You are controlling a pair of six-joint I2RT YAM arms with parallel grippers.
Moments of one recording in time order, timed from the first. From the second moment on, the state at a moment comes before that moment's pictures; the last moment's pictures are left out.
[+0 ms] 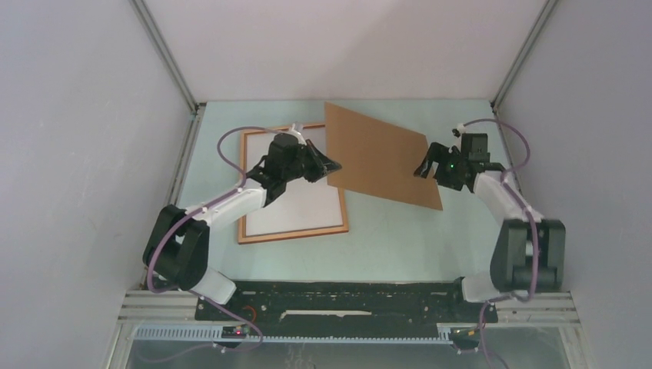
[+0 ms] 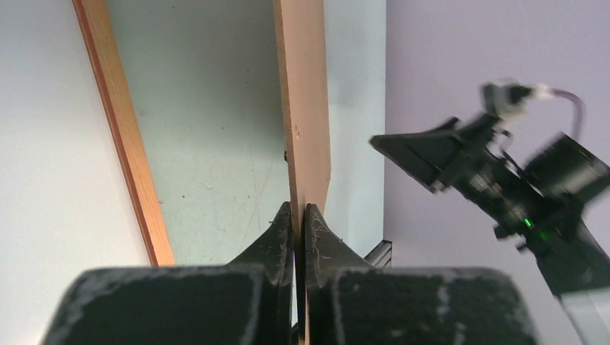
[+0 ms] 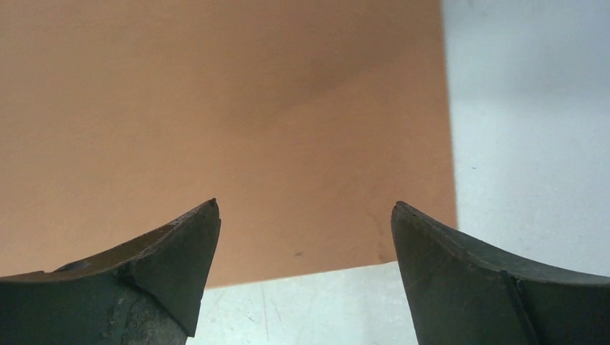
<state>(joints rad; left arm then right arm) -0.53 1.51 0.96 0.12 0.27 -1.02 -0.05 1.52 1.00 -0.39 -0.31 0.35</state>
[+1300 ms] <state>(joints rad) -0.48 1.20 1.23 -0.55 0.21 -1.06 1.17 1.44 0.74 0.50 0.90 -0.47</state>
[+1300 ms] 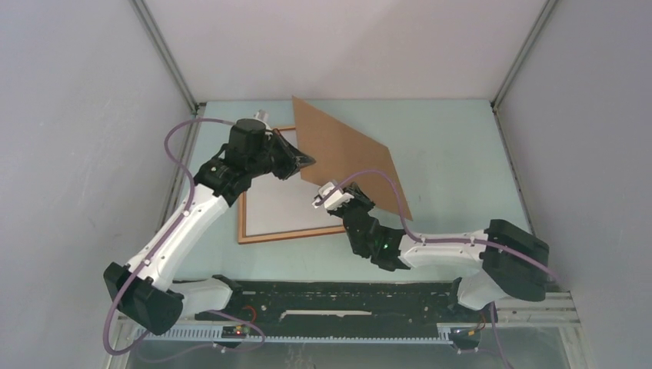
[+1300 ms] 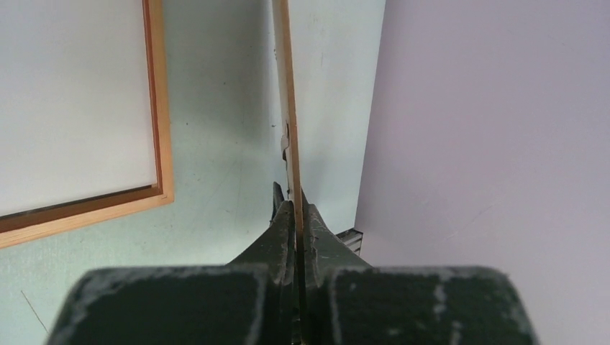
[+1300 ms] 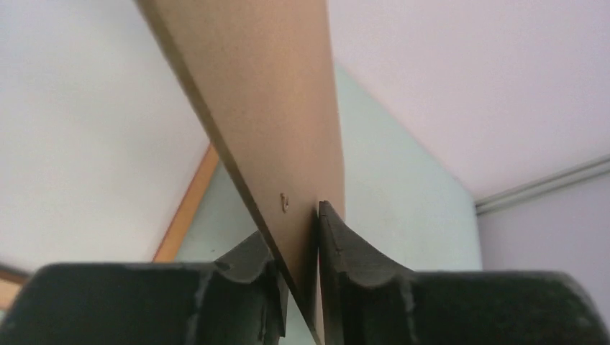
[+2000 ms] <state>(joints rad) -0.42 1.06 1.38 -0.49 0.29 -0.89 1.13 1.07 0.80 0.29 0.79 -0.52</state>
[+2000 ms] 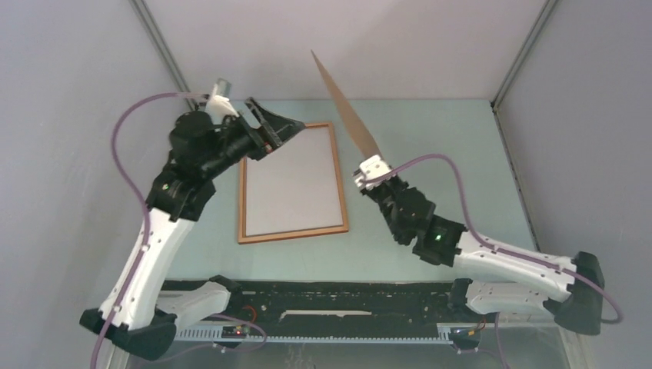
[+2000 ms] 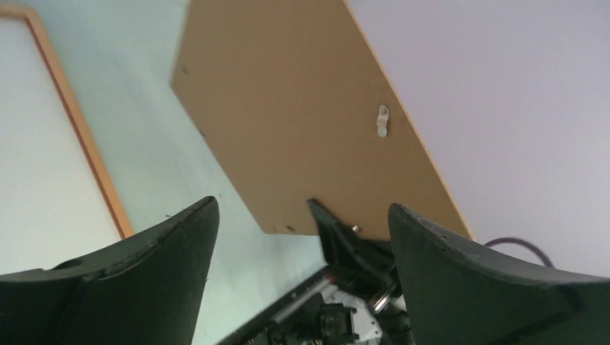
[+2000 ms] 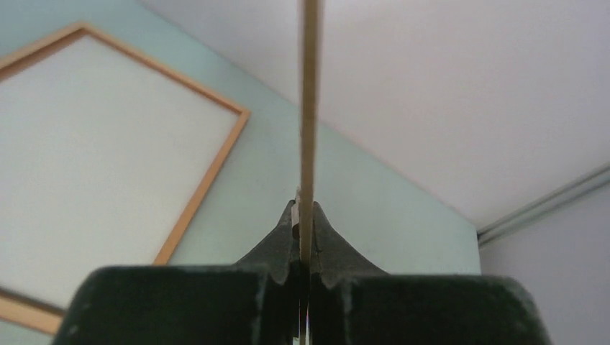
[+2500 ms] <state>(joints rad) -0.26 0.79 1.55 -0.74 0.04 -0.54 0.57 1.06 1.22 -0.25 0.00 0.15</state>
